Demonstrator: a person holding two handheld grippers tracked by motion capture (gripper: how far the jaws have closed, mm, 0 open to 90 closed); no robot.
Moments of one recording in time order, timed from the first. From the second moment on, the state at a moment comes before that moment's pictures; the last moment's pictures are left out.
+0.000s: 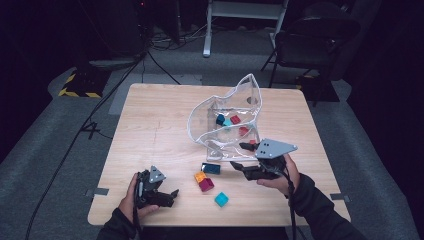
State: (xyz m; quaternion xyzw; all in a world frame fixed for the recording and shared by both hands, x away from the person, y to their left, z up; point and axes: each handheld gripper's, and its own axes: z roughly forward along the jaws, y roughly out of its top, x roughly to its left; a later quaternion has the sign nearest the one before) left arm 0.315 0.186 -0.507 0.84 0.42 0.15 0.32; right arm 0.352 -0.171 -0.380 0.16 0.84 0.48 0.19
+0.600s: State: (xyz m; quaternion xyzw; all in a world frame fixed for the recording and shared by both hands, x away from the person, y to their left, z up) left arm 0.315 0.186 -0.507 0.84 0.42 0.15 0.32; right arm 0.325 -0.151 -0.453 0.13 0.88 0.44 0.10
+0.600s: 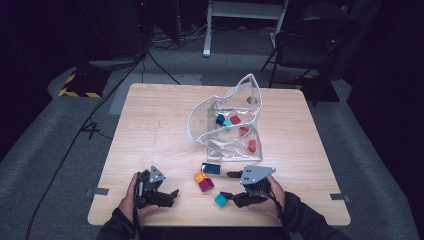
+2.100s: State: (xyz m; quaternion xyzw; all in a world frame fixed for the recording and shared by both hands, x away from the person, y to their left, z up) left arm 0.315 0.186 -0.507 0.84 0.42 0.15 0.32; right arm 0.318 -0.147 -0.501 0.12 0.90 0.41 0.09
